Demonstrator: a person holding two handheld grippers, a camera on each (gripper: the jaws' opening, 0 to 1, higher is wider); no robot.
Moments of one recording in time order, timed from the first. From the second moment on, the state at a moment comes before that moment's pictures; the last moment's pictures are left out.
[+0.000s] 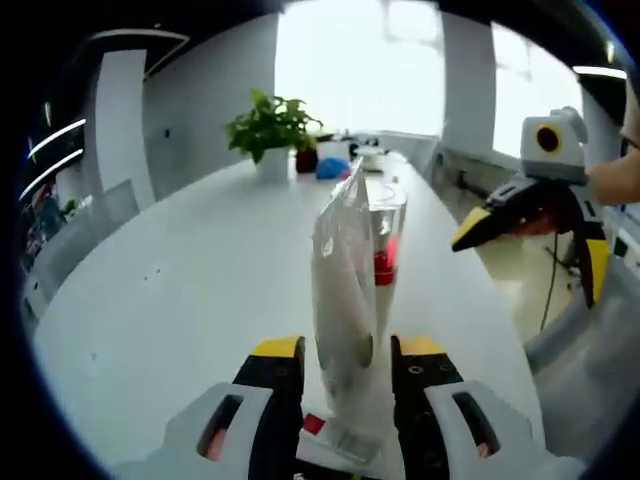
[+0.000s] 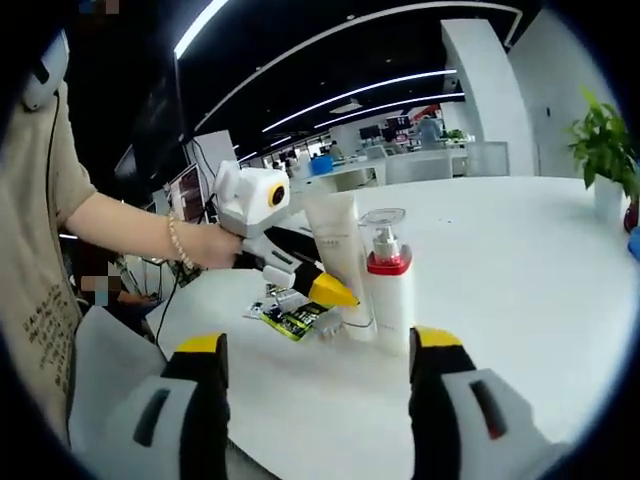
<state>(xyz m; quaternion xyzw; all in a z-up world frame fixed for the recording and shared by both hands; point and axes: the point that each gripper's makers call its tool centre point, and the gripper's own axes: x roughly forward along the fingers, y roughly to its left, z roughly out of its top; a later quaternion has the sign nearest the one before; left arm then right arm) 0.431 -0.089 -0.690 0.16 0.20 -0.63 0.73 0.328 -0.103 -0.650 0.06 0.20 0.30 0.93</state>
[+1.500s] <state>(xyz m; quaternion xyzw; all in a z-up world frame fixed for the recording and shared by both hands) 0.365 0.102 -0.668 0.04 0.30 -0.45 0.84 0.306 -0.063 -0.635 0.06 0.19 0.32 0.93</state>
